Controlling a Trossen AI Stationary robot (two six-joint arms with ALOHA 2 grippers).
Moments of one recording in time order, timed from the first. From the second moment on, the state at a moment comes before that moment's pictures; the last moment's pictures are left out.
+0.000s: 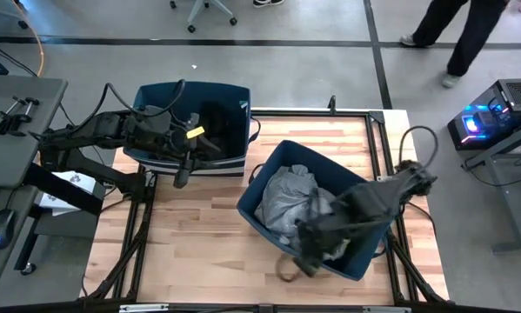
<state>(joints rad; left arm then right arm) -0.02 1.14 1.50 -0.86 0.00 0.07 0.53 1.93 2.30 -1.48 -0.17 1.29</state>
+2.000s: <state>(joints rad) -0.02 1.24 1.50 -0.52 0.04 -0.15 0.56 0.96 1.22 -1.55 -0.21 1.72</state>
